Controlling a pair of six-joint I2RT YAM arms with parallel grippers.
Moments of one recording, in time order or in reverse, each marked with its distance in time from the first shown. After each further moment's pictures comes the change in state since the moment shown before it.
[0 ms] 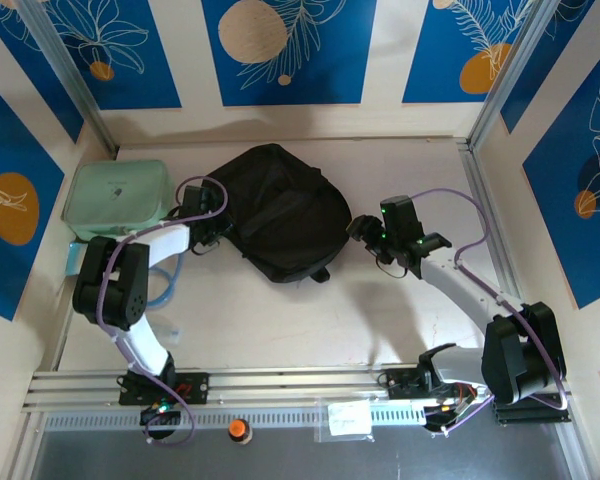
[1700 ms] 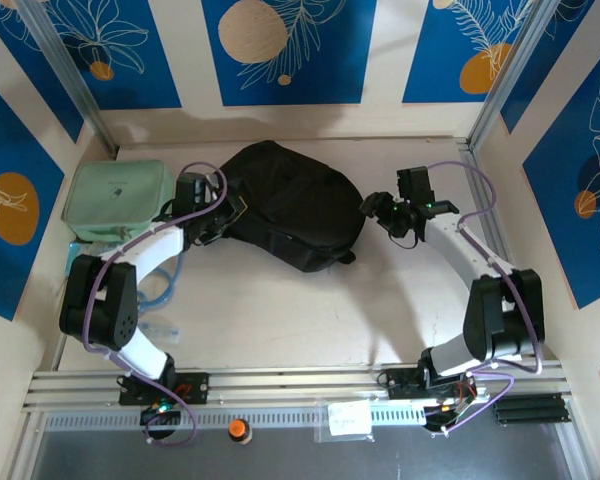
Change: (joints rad) left arm -0.042 -0.143 0.012 0.108 0.287 -0.089; right arm -0.155 0.194 0.264 -0.142 -0.103 -0.184
